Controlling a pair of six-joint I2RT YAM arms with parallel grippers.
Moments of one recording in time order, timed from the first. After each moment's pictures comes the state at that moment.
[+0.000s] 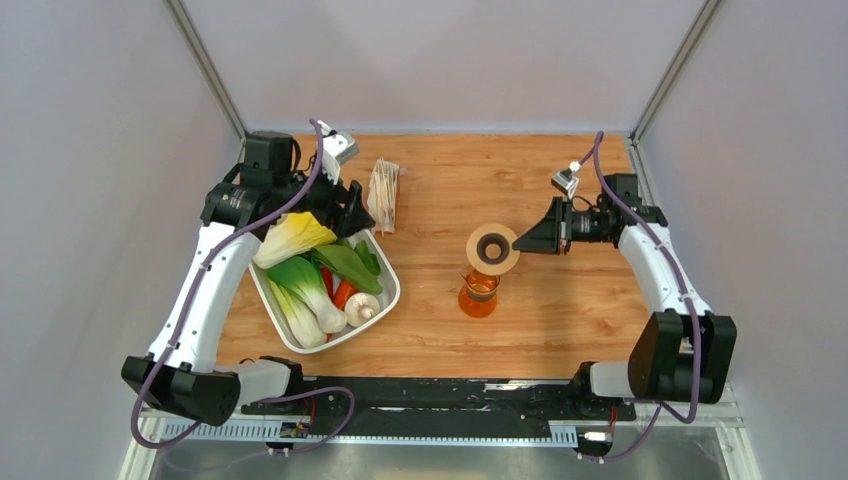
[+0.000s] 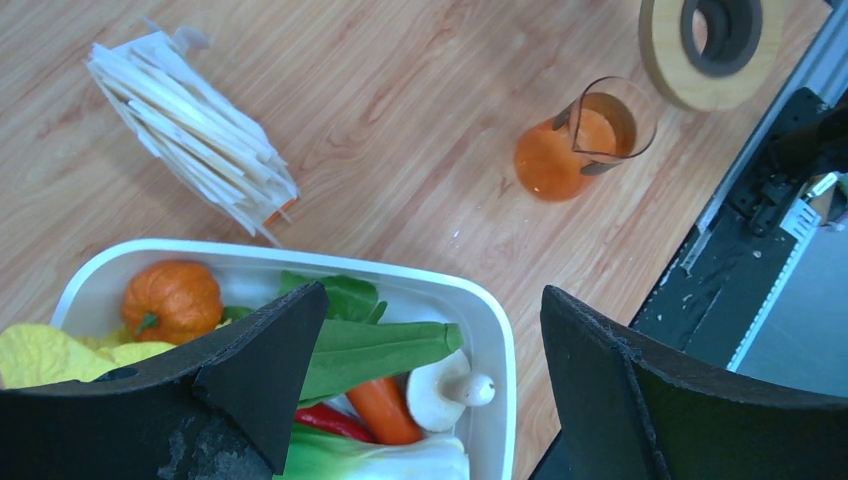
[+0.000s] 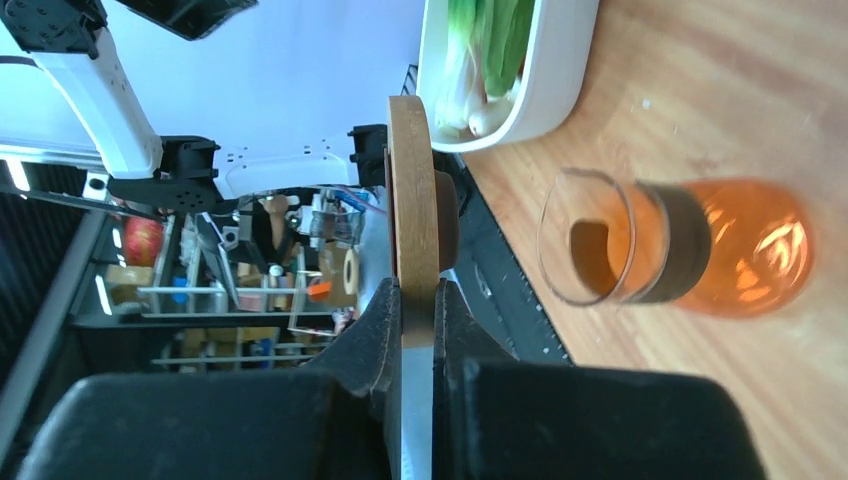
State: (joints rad) left arm -0.24 1.24 1.46 -0.92 0.63 0.27; right arm -0.06 1.39 1.13 -0.80 -1.35 0.10
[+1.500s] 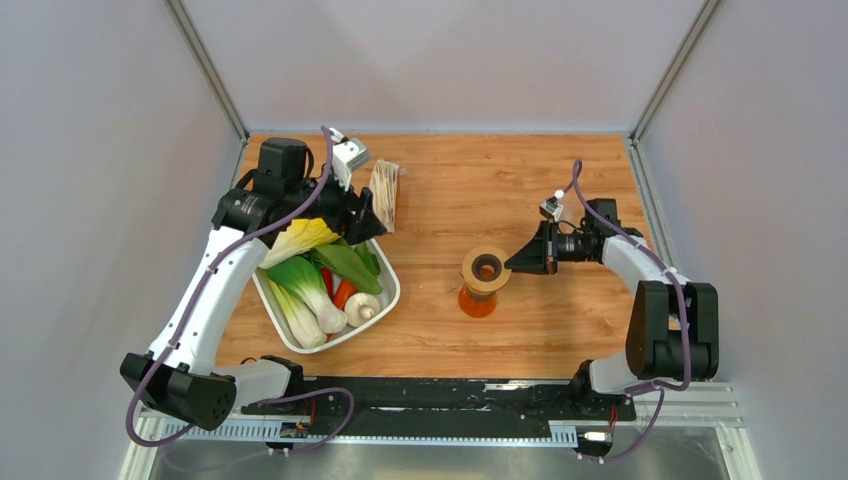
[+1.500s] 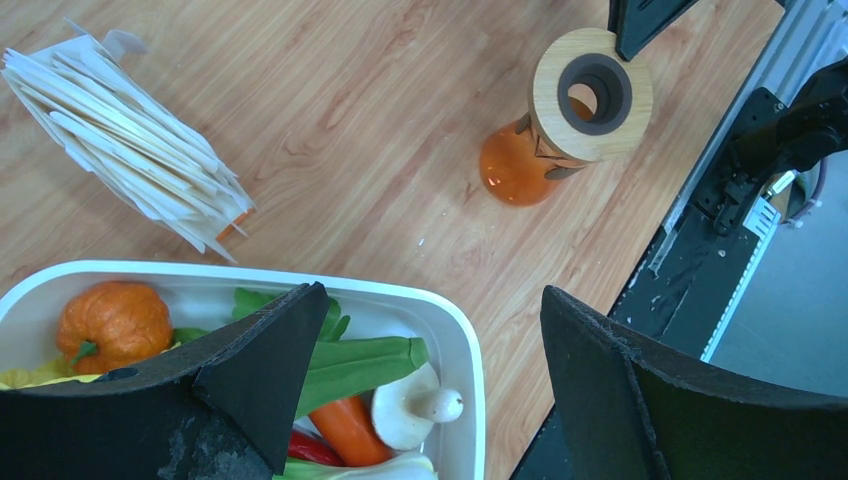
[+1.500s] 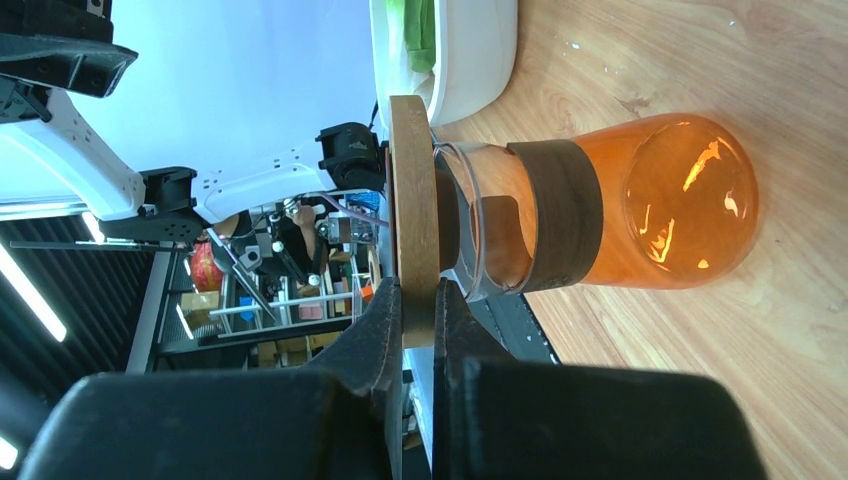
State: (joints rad) left arm -0.31 1.22 1.40 -0.85 0.65 0.20; right arm -0.05 1.45 0.83 -0.51 -1.32 0.26
